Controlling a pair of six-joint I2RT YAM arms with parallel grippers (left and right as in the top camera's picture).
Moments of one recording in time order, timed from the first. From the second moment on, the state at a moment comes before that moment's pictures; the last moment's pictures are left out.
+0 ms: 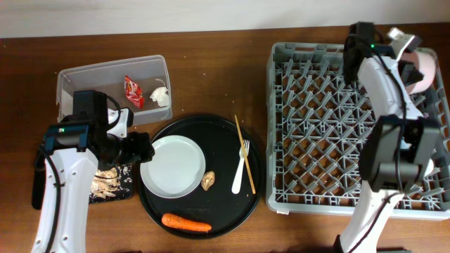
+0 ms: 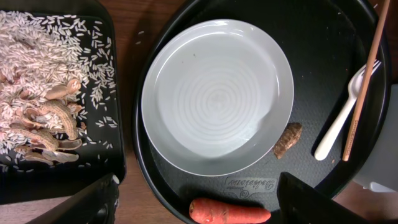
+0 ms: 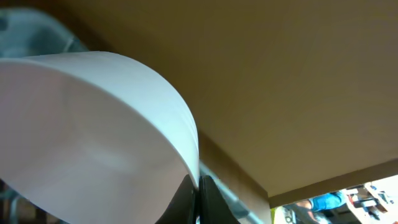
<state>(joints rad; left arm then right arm) 0.08 1.38 1.22 -1.21 0.21 -0.07 -0.12 2.19 1.82 -0.91 1.32 0.44</state>
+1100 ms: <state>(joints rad) 0.08 1.38 1.22 -1.18 0.21 -0.06 -0.09 2.18 1.83 -1.30 0.72 0.44</state>
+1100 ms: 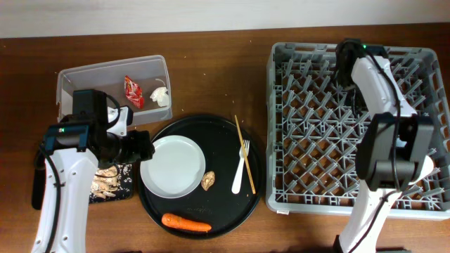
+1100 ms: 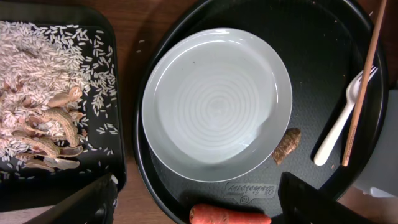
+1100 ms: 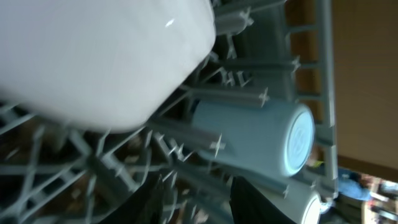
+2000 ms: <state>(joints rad) 0.15 1.38 1.22 -1.23 0.13 -0.15 0.46 1.74 1.70 -1.26 -0.40 -0.01</state>
